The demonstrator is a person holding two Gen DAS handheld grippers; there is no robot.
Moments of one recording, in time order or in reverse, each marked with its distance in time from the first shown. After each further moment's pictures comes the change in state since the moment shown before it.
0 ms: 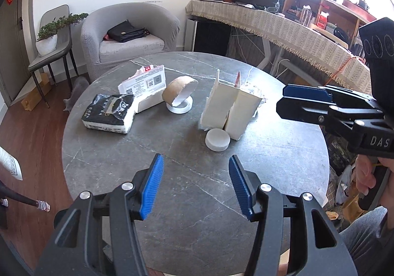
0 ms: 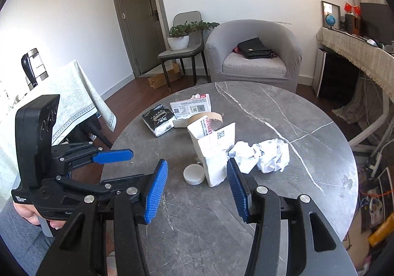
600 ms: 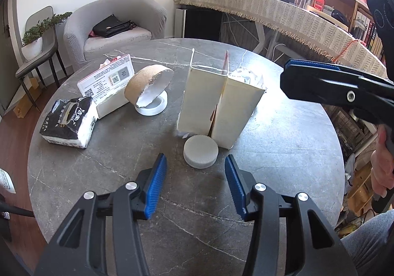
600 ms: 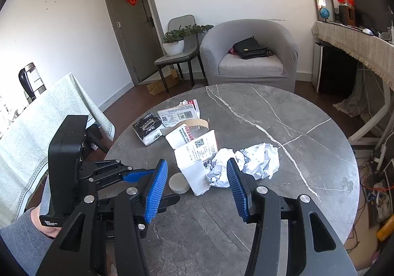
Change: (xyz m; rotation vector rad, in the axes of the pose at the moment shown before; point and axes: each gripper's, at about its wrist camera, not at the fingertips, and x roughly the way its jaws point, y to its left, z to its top) left arm 0.056 -0.019 0.011 0.056 0.054 -0.011; right arm 0.008 -0.020 0.005 0.030 -0.012 0.028
